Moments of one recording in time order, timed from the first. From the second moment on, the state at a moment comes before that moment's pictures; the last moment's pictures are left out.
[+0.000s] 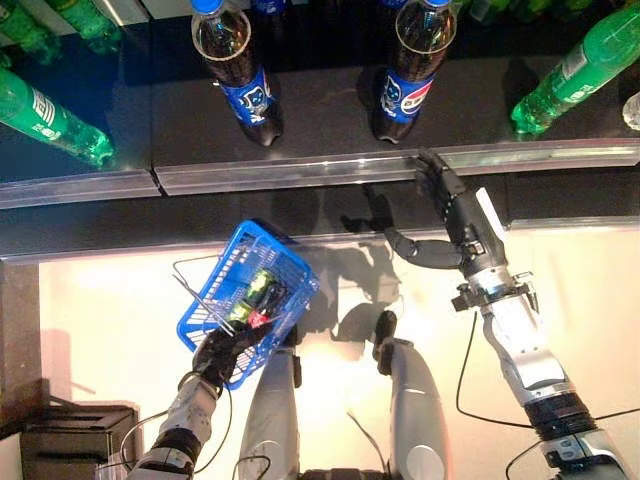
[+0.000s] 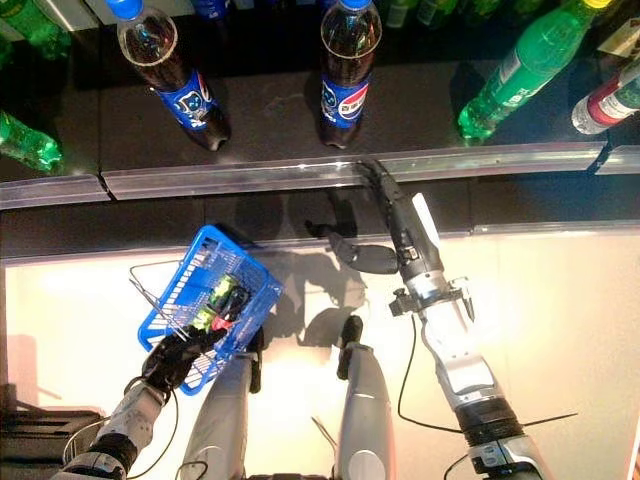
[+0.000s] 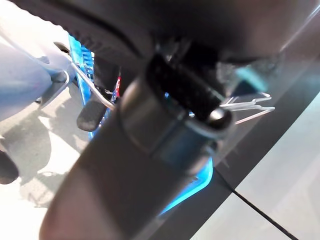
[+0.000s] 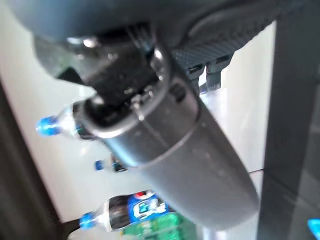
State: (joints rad) left arm -0.25 0.32 -0.07 1.00 -0.86 -0.14 -0.17; right arm -0.28 -0.52 0.16 0.08 0.21 -0.39 0.00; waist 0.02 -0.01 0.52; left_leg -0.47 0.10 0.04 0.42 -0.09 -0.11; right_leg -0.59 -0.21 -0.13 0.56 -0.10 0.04
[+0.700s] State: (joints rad) left arm -0.25 0.30 -0.08 1.04 -0.87 -0.15 -0.18; right arm -0.39 -0.55 0.16 0.03 0.22 -0.39 -0.11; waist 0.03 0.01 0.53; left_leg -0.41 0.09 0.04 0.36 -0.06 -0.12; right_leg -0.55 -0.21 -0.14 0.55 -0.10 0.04
